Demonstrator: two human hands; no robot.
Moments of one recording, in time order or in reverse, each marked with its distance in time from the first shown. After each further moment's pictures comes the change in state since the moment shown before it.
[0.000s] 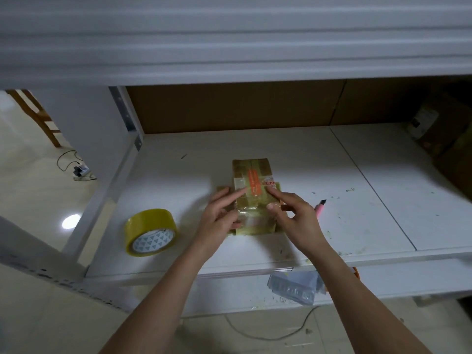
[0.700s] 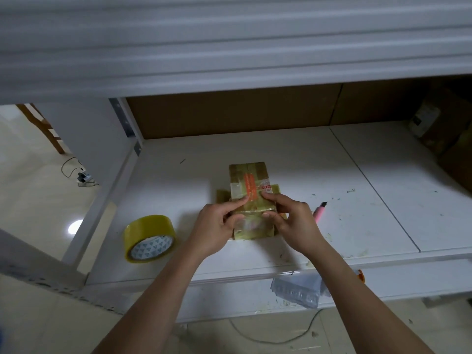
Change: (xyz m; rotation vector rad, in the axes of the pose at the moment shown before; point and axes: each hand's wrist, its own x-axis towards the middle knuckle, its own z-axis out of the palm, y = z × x) left_hand 0.018 -0.010 -0.009 0.550 -0.076 0.169; right_hand 0.010 0.007 -0.003 -0.111 -0.062 -0.042
